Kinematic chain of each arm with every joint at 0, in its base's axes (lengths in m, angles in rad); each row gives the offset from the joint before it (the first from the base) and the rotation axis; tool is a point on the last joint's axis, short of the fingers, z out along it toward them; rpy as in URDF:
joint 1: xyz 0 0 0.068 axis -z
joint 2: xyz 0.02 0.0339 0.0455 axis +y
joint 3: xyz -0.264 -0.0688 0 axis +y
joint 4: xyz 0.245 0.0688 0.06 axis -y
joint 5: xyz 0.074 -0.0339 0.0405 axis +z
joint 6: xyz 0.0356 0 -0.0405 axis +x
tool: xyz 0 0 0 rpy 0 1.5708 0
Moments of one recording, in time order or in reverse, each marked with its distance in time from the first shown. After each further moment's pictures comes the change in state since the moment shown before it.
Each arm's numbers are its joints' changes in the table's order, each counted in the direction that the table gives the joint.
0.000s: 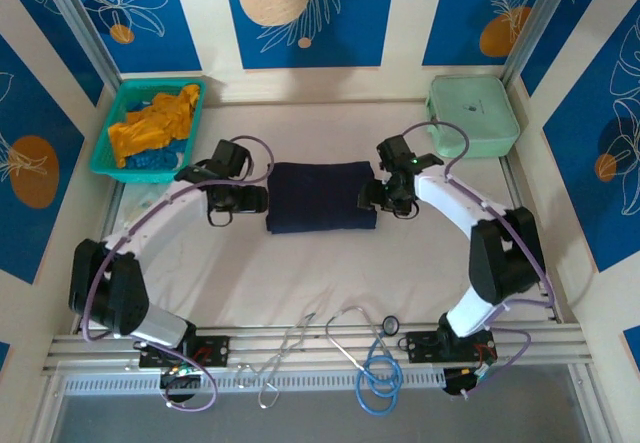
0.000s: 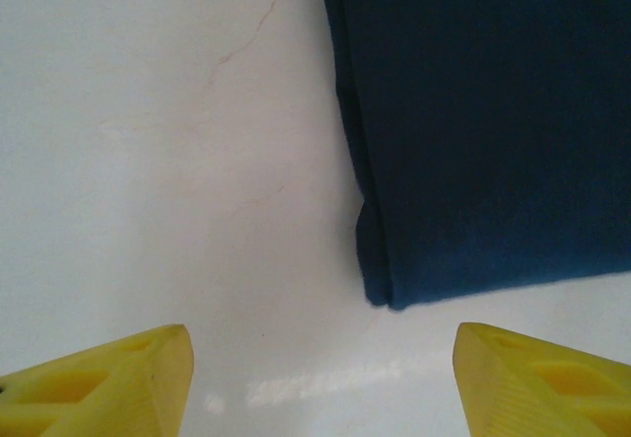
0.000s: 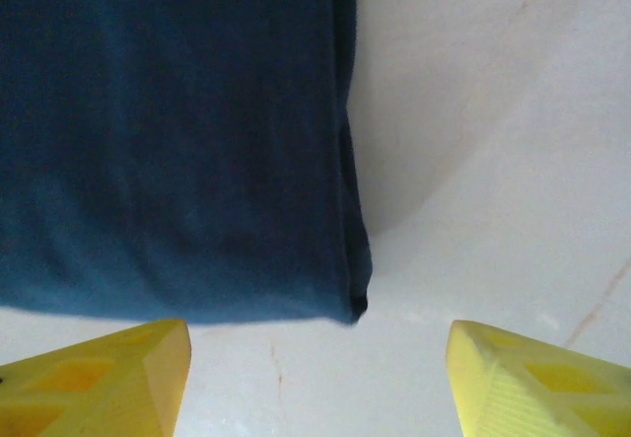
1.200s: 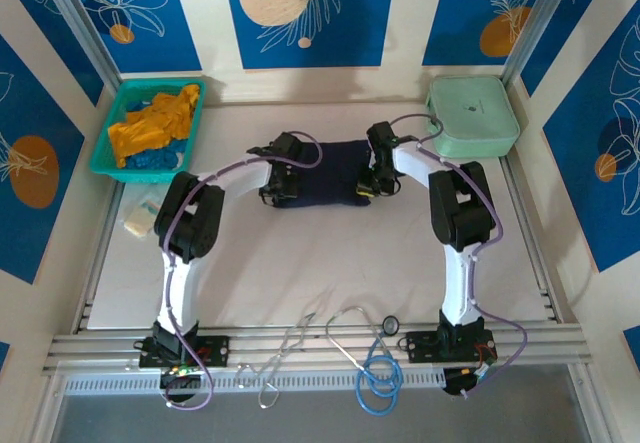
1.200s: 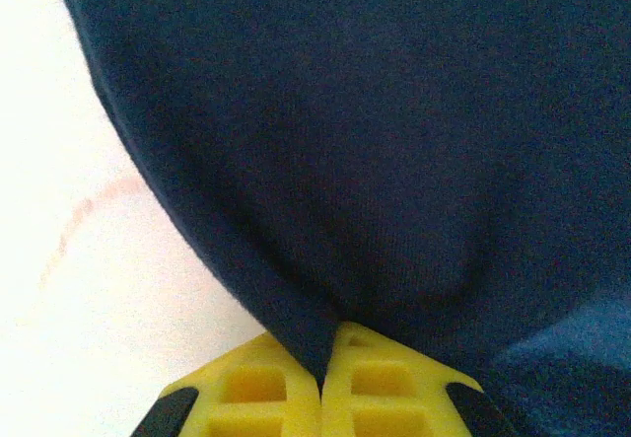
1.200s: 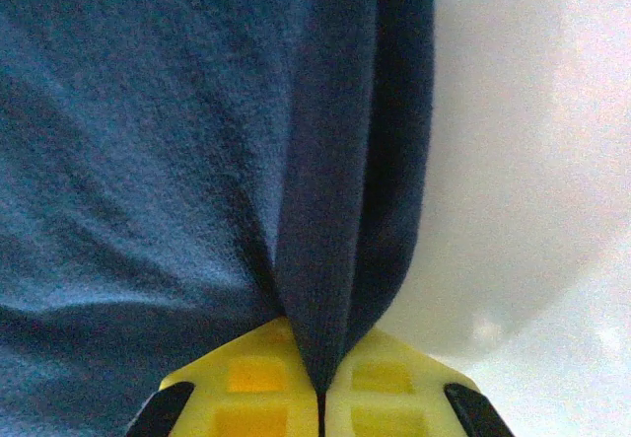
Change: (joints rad) left arm 0.082 0.648 -0.456 0.080 0.161 -0.021; right arm 0.076 0.461 -0.370 0.064 0.112 -0.017
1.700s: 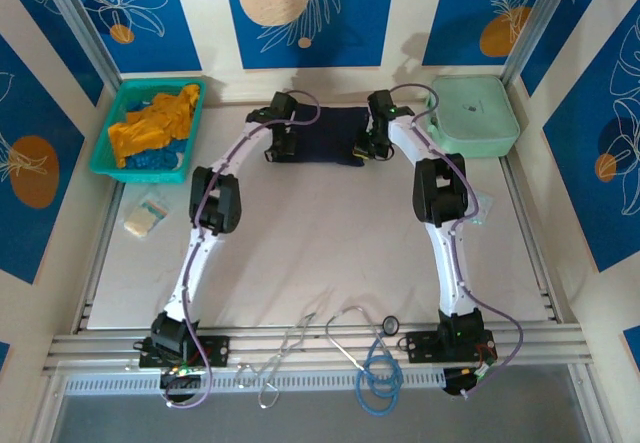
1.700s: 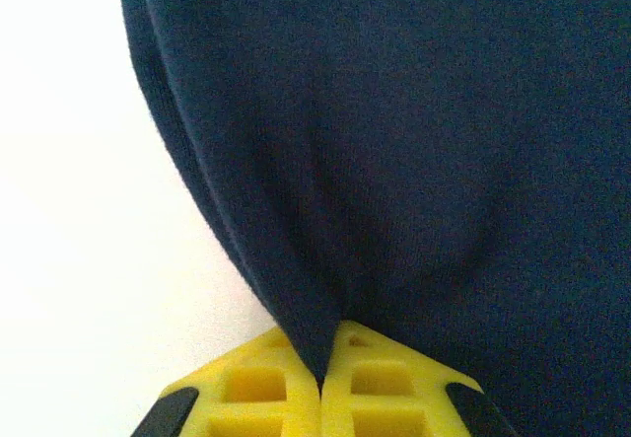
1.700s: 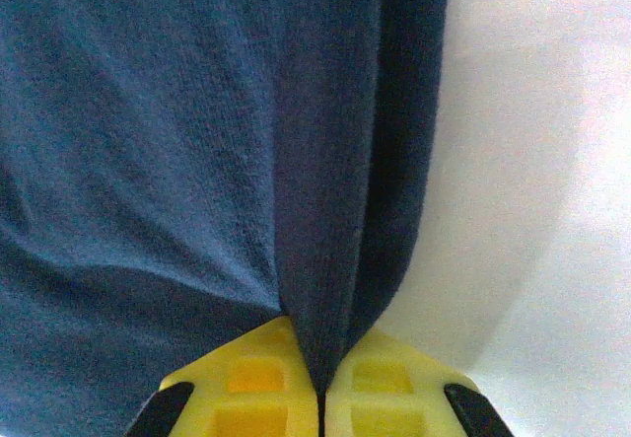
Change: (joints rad) left arm -0.124 0.535 -0.931 -0.245 0.001 0.231; right arm 0.069 0.405 -0.669 -0.130 0.023 -0.024
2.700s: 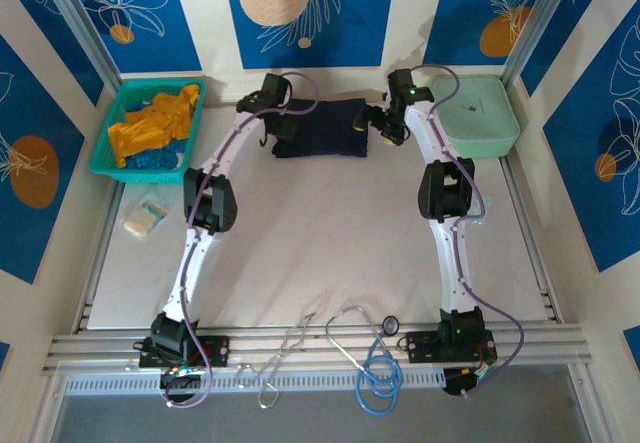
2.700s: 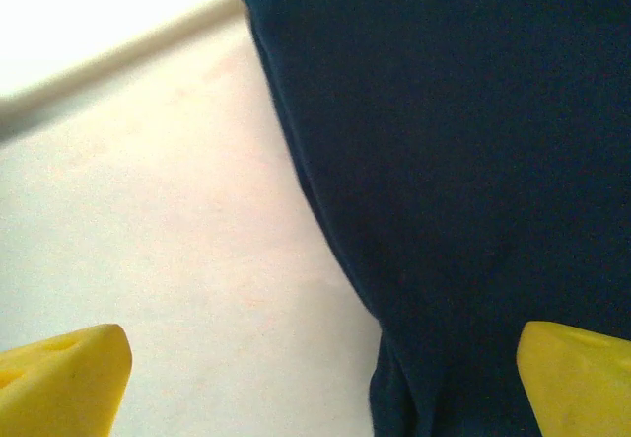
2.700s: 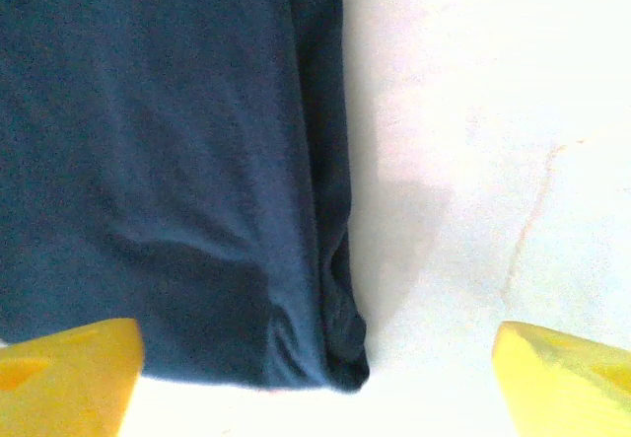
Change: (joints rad) left arm -0.018 -0.115 -0.054 0.008 0.087 0.196; right arm 0.076 0.047 -0.314 -0.202 0.039 -0.029
